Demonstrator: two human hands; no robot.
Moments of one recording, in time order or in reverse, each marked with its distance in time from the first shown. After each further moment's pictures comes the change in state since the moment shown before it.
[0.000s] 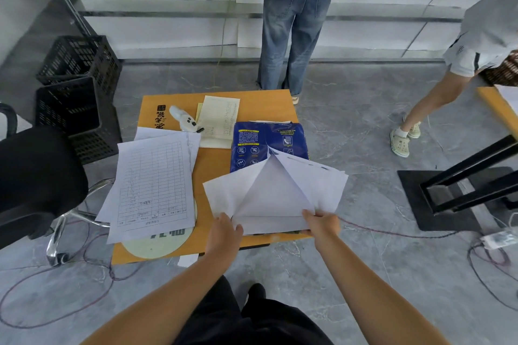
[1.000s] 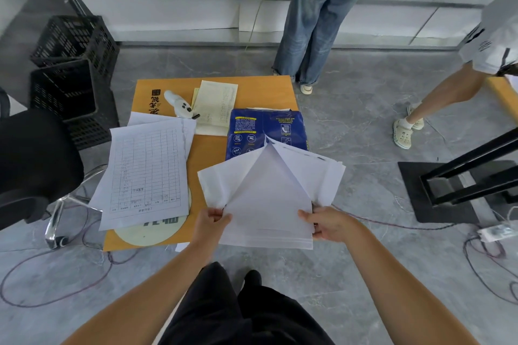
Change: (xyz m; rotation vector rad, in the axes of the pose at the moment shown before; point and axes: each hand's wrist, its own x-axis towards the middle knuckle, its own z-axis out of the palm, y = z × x) left_hand 0.004 -0.018 -0.003 -0.512 -0.065 -0.195; right_hand 0.033 -0.001 -0.038 -0.087 -0.734 0.189
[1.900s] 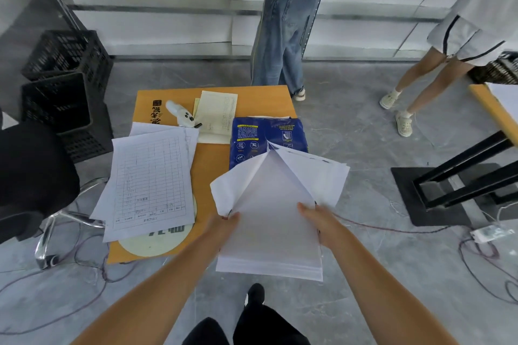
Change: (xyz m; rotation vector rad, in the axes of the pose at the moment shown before) left_hand -0.002 0.028 -0.016 0.063 -0.184 -0.120; right_hand 0.004 0.005 0.045 0.168 0.248 -0.188
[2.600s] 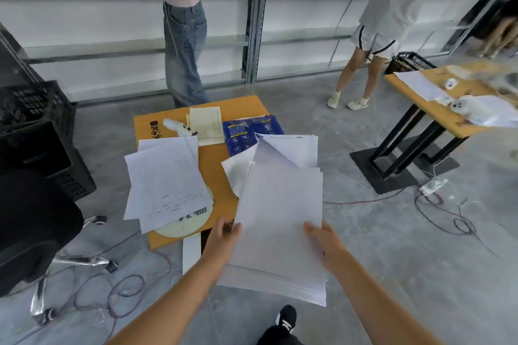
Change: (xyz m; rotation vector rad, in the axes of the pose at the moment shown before) left_hand -0.132 -0.096 -0.084 0.108 -0.136 0.451; right_hand -0.194 0.132 0.062 0.259 0.265 -0.198
